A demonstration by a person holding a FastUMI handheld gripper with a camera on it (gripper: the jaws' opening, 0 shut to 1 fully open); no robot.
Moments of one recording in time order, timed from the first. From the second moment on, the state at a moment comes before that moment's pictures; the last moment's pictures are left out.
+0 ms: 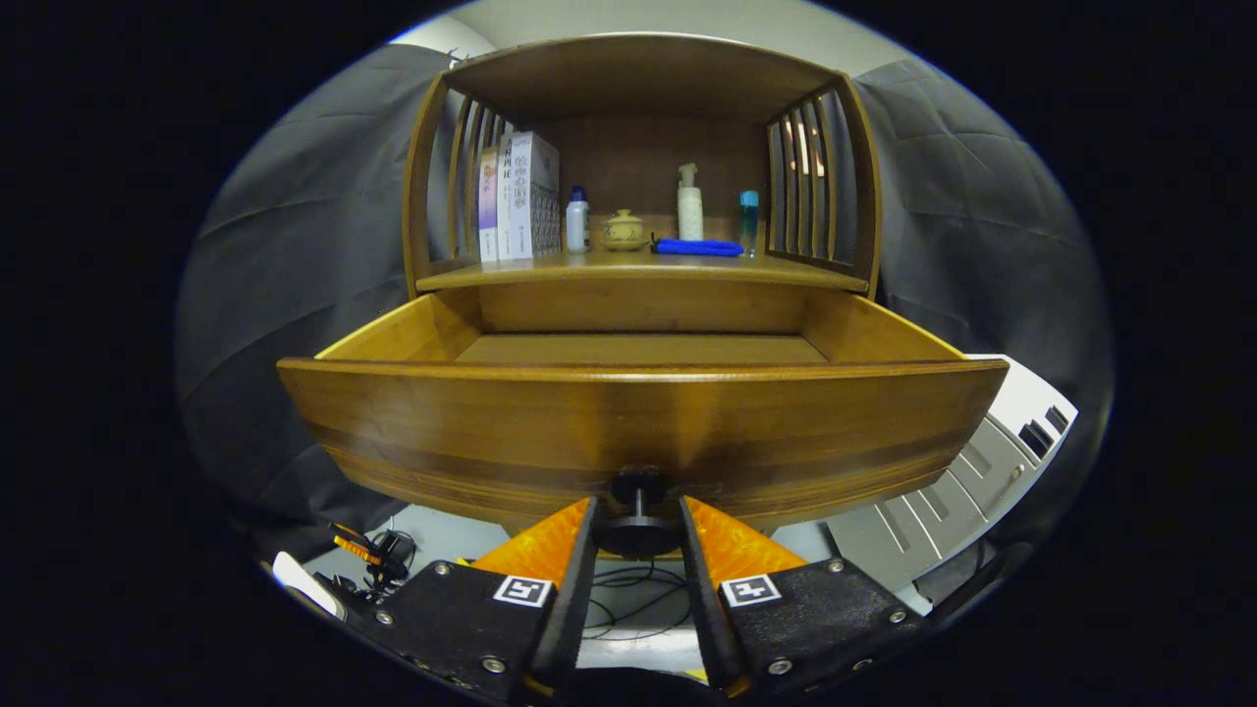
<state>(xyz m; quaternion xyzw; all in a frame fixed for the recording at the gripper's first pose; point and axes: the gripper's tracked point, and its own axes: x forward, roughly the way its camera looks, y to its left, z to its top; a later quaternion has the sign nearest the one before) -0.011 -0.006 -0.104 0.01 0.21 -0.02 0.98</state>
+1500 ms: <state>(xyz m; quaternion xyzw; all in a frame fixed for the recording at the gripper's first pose) 0.118 0.013 -0.116 -0.01 0.38 -0.03 0.92</state>
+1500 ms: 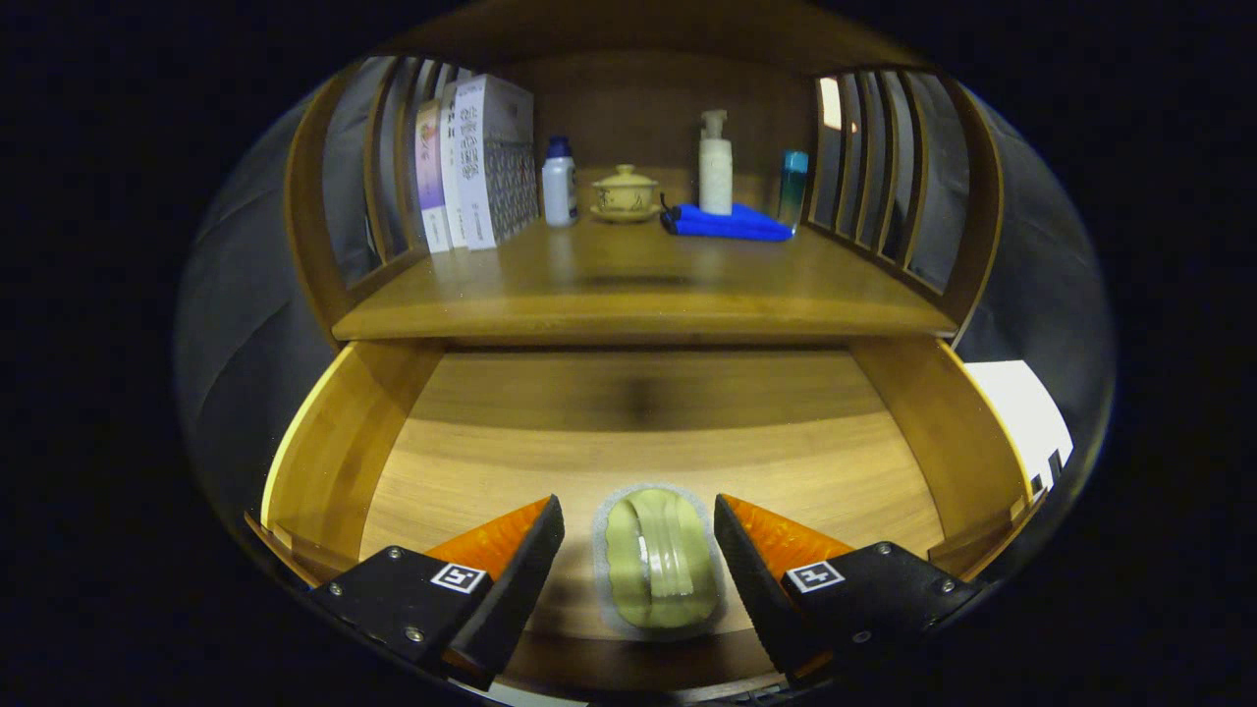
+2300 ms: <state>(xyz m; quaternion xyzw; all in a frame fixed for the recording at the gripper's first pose) 0.120 0.010 -0.114 -0.02 0.36 -0.04 0.93</state>
